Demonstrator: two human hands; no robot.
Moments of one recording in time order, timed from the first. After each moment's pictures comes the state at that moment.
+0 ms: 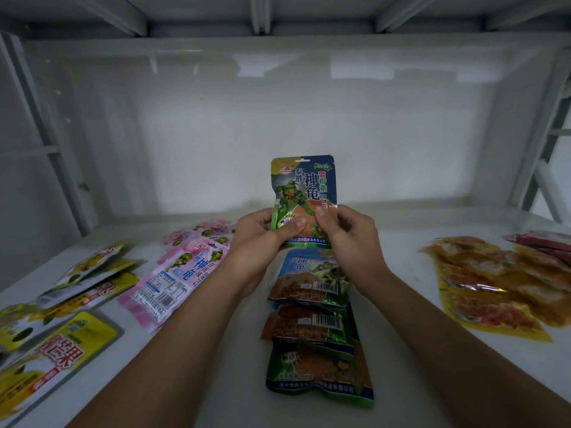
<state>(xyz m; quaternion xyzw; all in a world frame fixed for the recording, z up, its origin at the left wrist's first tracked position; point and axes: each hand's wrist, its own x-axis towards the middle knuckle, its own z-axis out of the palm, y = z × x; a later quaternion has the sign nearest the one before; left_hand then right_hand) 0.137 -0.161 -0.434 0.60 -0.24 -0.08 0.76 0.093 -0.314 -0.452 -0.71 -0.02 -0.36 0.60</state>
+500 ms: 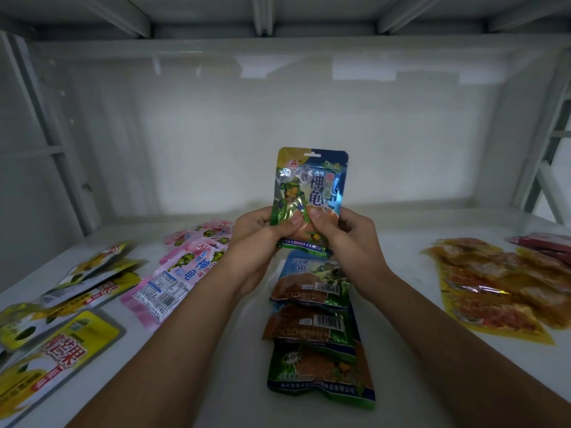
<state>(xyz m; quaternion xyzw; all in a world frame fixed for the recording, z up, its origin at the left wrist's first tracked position) 0.139 -0.158 -0.432 0.58 -0.24 -0.10 0.77 0.088 -0.312 -0.450 -0.68 -0.03 -0.31 0.66</state>
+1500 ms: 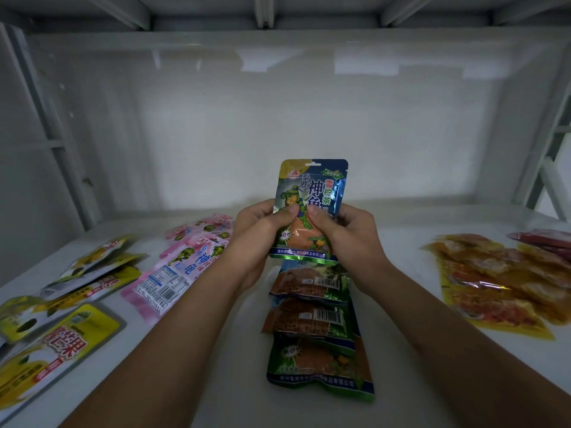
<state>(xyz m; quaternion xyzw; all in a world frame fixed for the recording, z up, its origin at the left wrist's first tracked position) 0.144 -0.159 -0.432 0.60 -0.23 -0.09 0.76 0.085 -0.306 -0.445 -0.66 -0.02 -0.29 0.69</state>
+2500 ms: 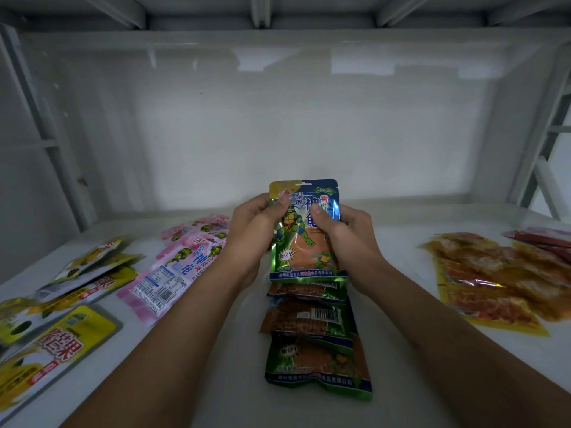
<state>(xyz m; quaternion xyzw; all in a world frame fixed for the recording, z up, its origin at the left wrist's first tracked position) 0.136 -0.160 -0.426 0.64 -0.21 -0.03 0.74 0.076 -0.302 -0.439 -0.69 0.02 -0.28 0.67</state>
